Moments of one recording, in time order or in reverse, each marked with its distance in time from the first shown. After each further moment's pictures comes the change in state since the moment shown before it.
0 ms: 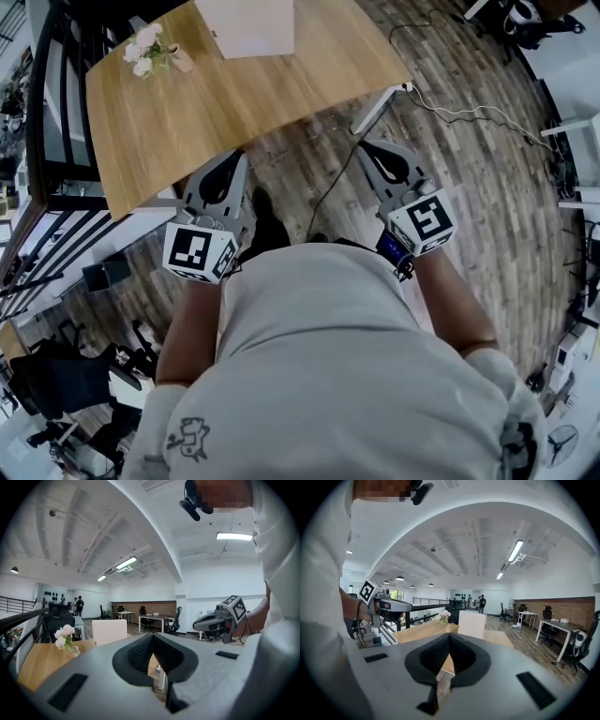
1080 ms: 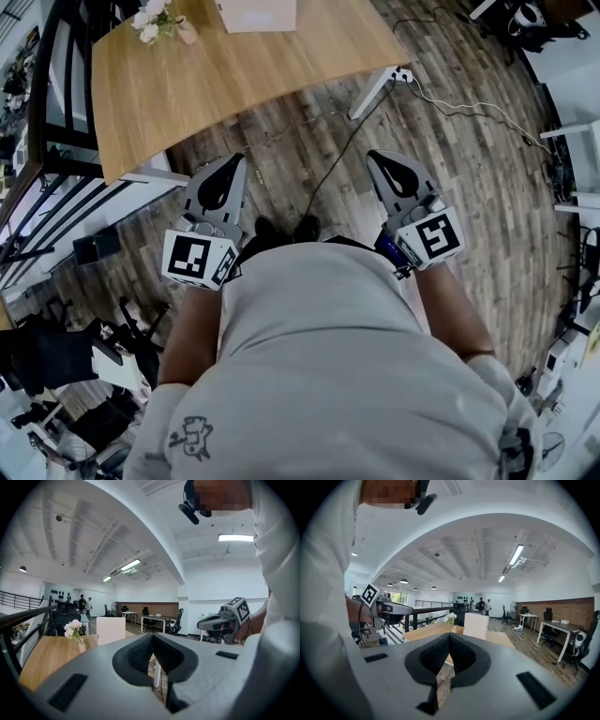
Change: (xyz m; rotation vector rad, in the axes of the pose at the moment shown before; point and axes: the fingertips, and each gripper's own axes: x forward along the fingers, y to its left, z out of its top) left arm -0.073 -0.068 -0.009 -0.041 -0.008 0.054; right arm -0.089 0.053 -0.006 -0.008 -0.037 0.023
